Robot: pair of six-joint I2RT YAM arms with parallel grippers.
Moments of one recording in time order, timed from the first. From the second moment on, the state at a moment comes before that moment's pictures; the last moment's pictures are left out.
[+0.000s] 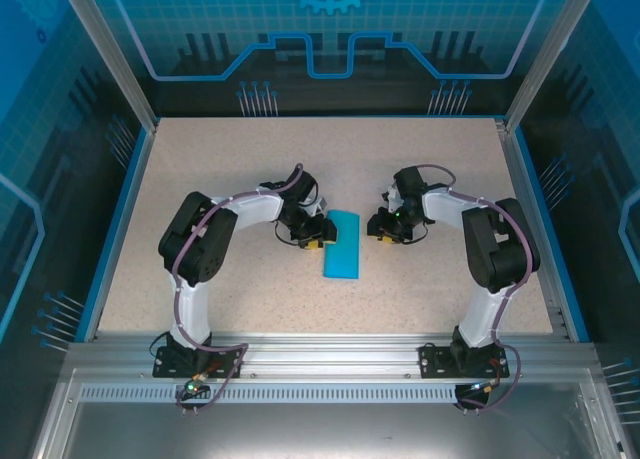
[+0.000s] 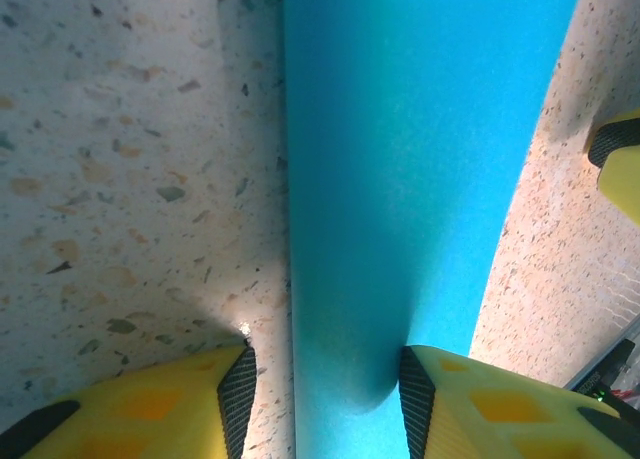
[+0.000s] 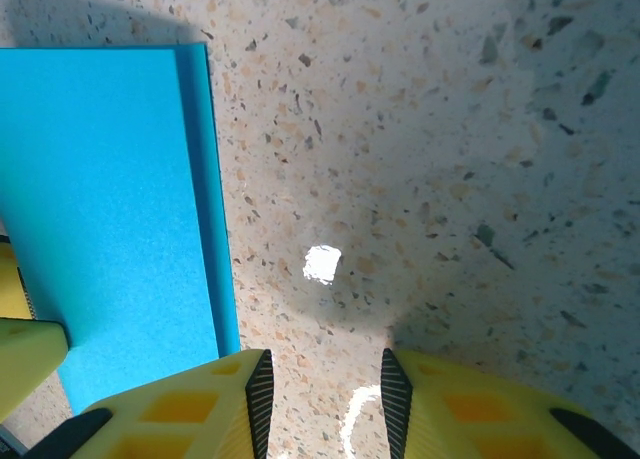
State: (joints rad) left arm -0.49 2.01 1.27 -0.54 0.56 -0.59; right arm 0.27 1.84 1.07 -0.55 -0.47 0.43
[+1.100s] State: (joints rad) left arm -0.51 2.06 1.37 -0.66 0.52 -0.59; right arm 0.27 1.84 1.07 -0.55 -0.47 0.43
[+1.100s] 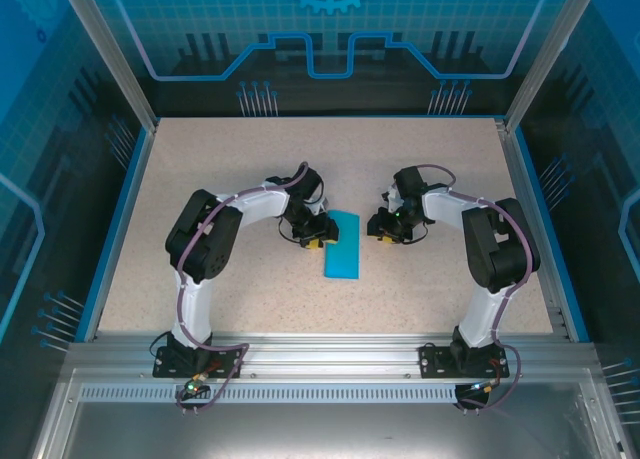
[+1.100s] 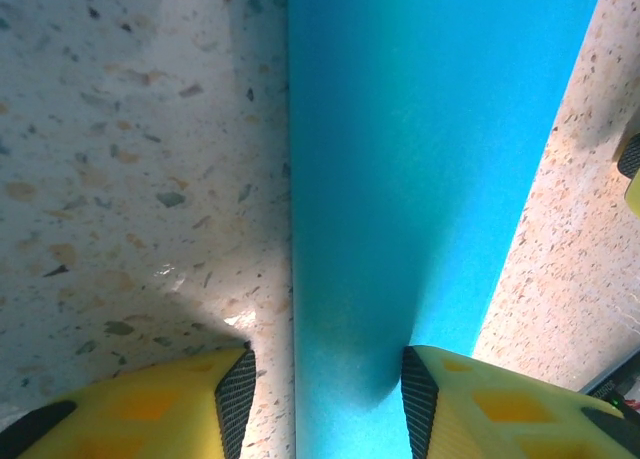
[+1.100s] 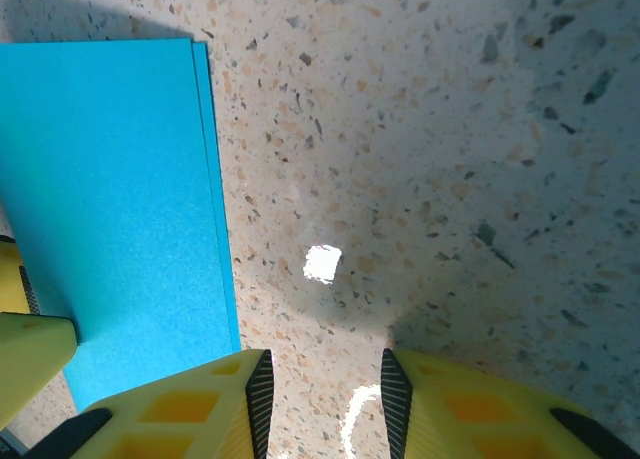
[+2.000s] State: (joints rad) left arm -0.52 2.08 1.42 -0.72 0.49 -0.59; right arm 0.30 1.84 1.07 -0.55 -0.48 0.43
